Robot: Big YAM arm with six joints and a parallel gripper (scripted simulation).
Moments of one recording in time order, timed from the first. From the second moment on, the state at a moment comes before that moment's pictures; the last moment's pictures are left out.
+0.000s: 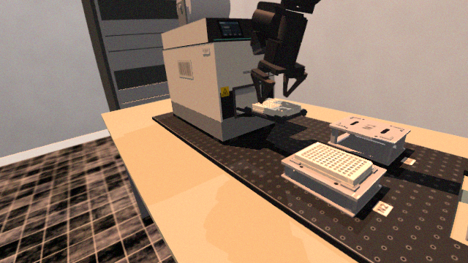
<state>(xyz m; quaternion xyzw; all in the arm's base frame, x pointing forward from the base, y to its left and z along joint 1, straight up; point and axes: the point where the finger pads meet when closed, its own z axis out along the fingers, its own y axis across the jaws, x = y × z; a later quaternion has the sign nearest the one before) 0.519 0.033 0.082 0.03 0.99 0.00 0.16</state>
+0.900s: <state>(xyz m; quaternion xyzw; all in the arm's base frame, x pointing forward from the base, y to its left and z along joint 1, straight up) 0.519 0.033 0.087 0.03 0.99 0.00 0.15</state>
